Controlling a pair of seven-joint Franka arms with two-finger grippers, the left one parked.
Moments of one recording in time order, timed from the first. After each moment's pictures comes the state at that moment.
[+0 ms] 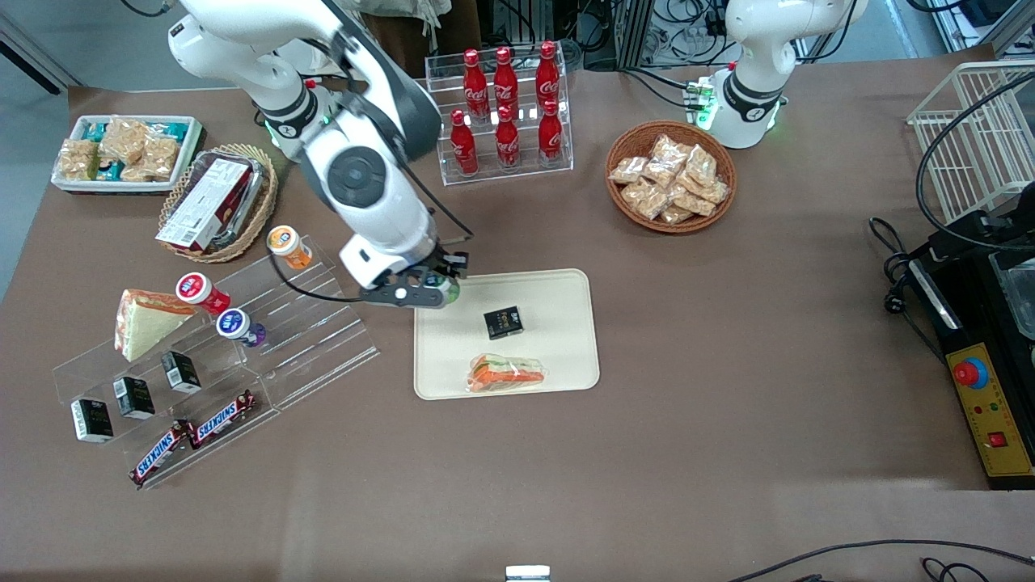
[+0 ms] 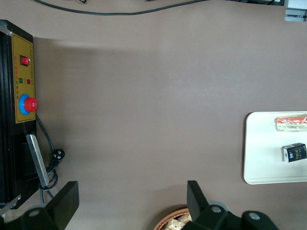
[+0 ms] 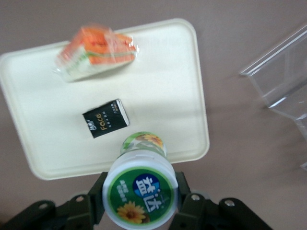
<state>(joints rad) 0.61 0.29 0.04 -1.86 0.11 2.12 0.73</state>
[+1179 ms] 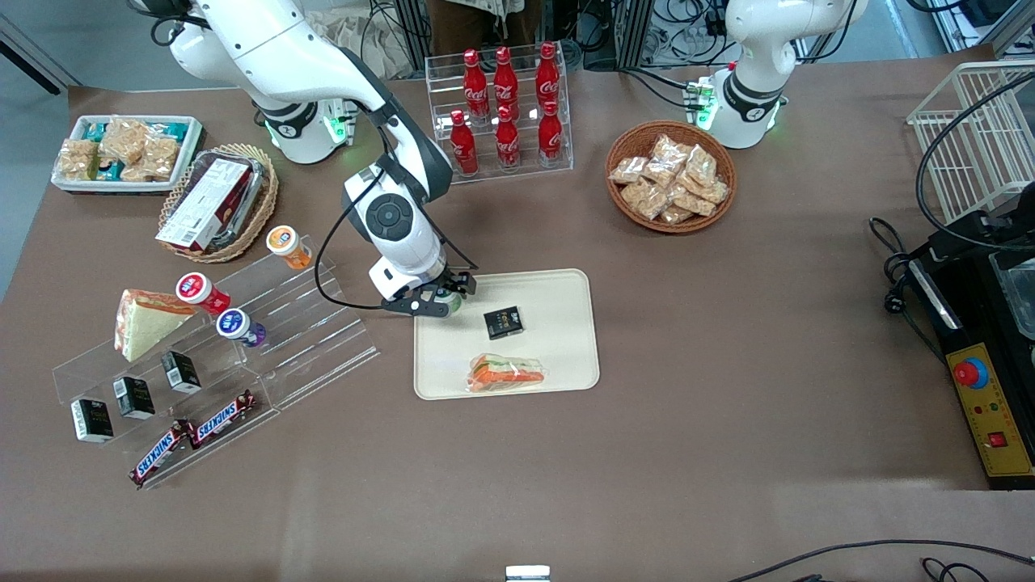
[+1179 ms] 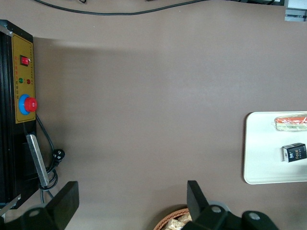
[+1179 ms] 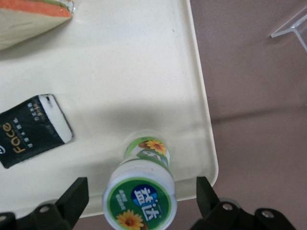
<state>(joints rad) 0.62 0.39 0.02 -2.10 0.11 2.48 0.74</state>
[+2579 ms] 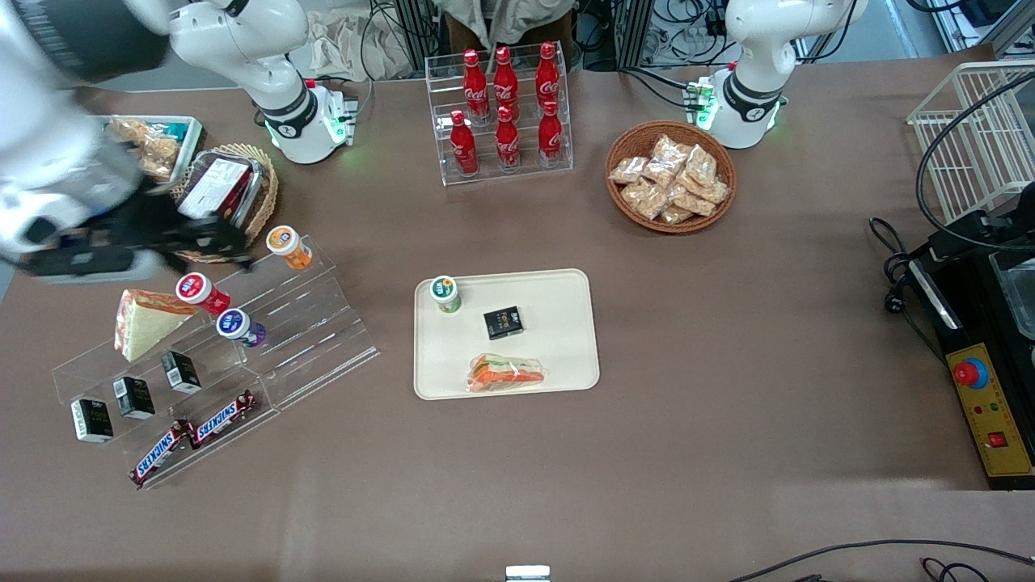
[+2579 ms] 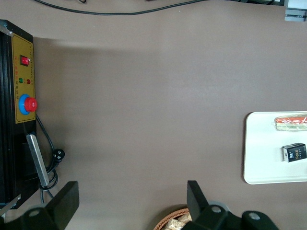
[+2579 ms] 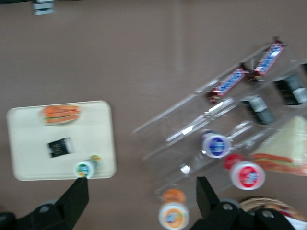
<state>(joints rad) 0.07 -0.02 0.01 -1.61 0.10 1.68 0.13</state>
